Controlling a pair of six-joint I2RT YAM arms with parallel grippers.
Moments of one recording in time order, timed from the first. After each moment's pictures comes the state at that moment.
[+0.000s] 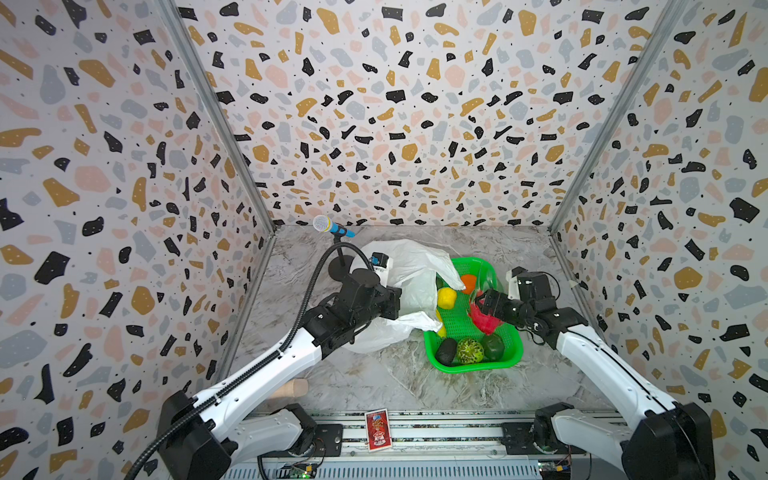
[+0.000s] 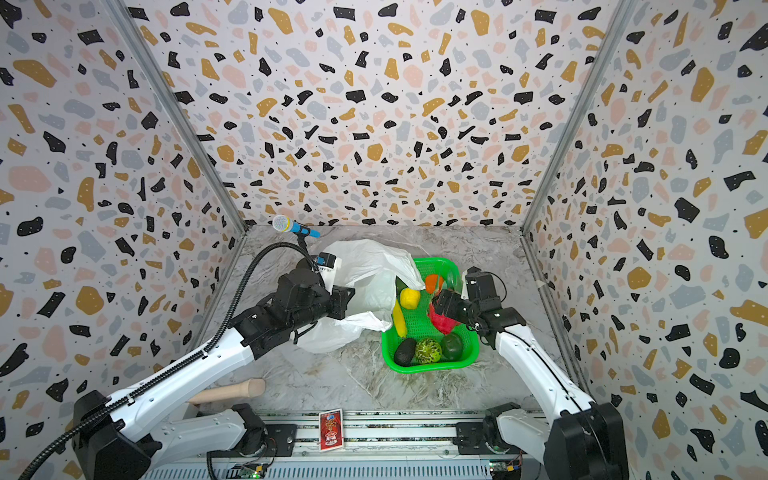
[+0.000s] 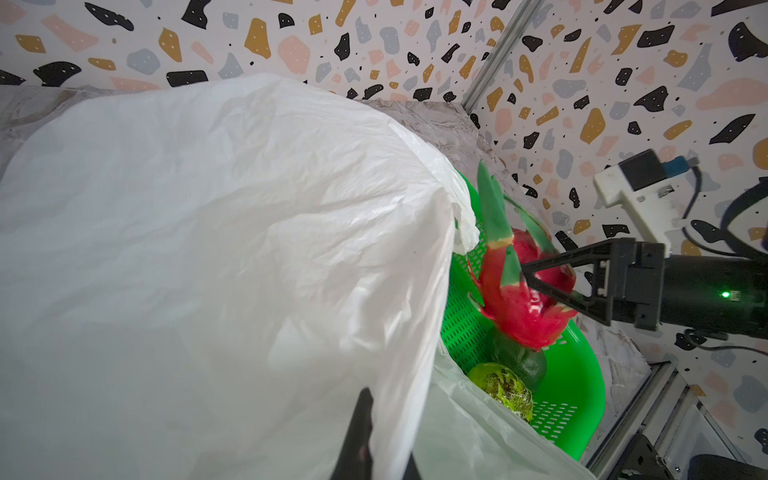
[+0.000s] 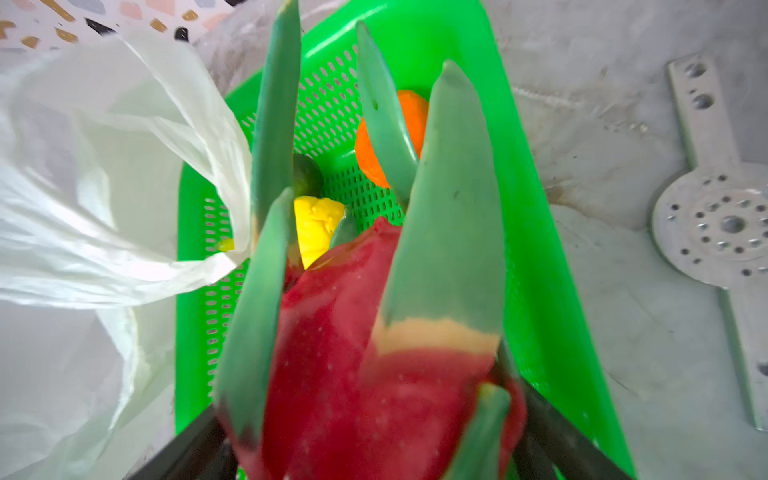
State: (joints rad) left arm -0.71 1.14 0.97 -0.32 0.02 -0.43; right arm 0.28 1.08 0.80 -0.49 -0.18 0.53
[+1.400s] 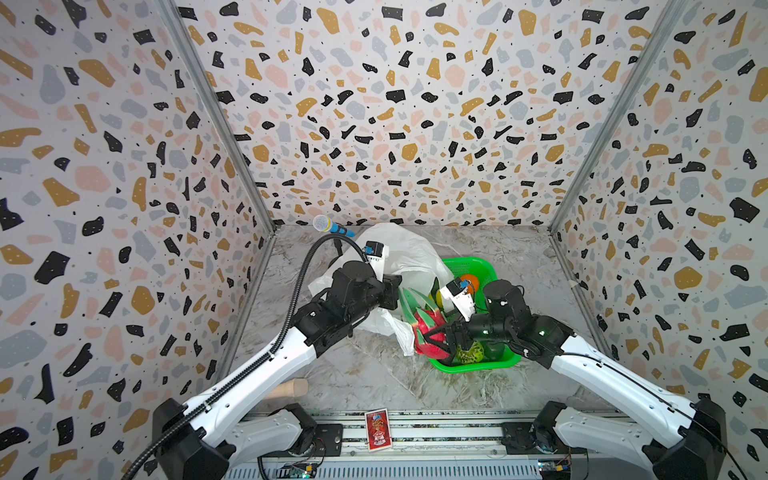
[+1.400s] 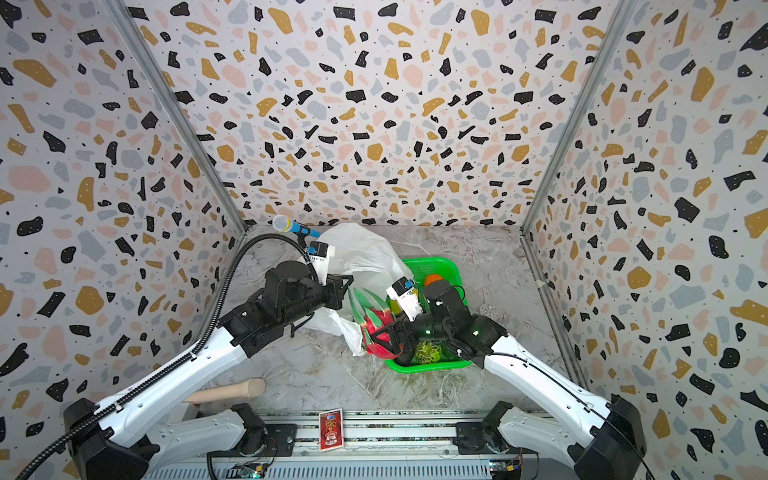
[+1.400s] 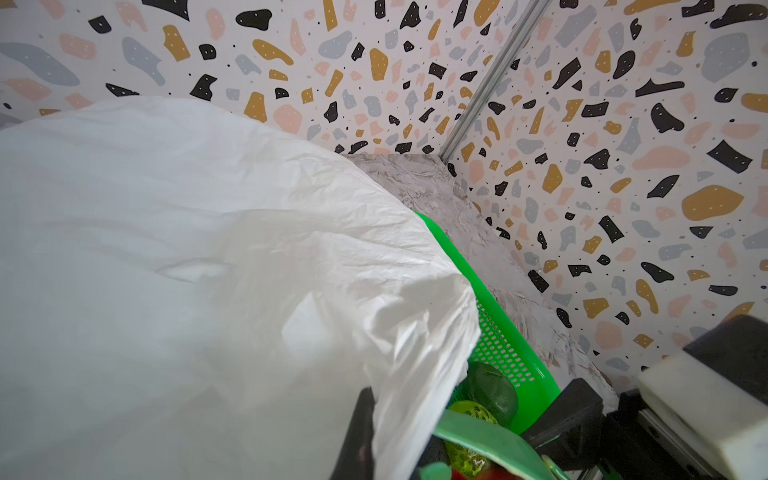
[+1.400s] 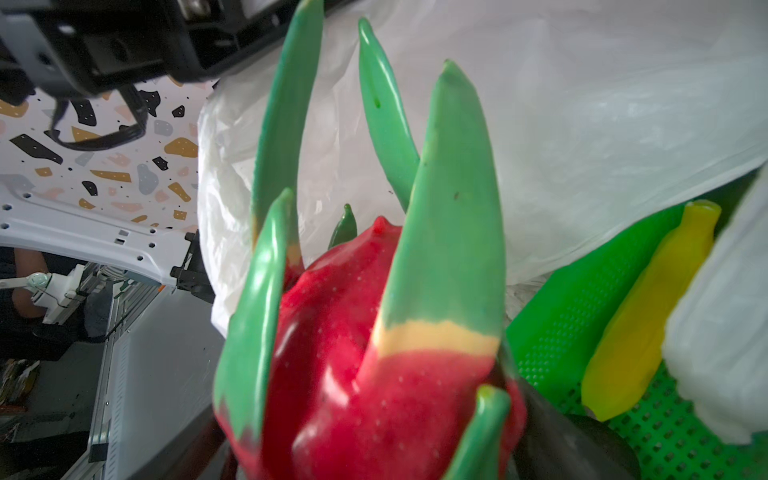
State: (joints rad) left arm -0.70 1.12 1.03 -0.29 0.03 -0.42; right arm 0.75 1.06 0.88 -0.39 -0.52 0.27
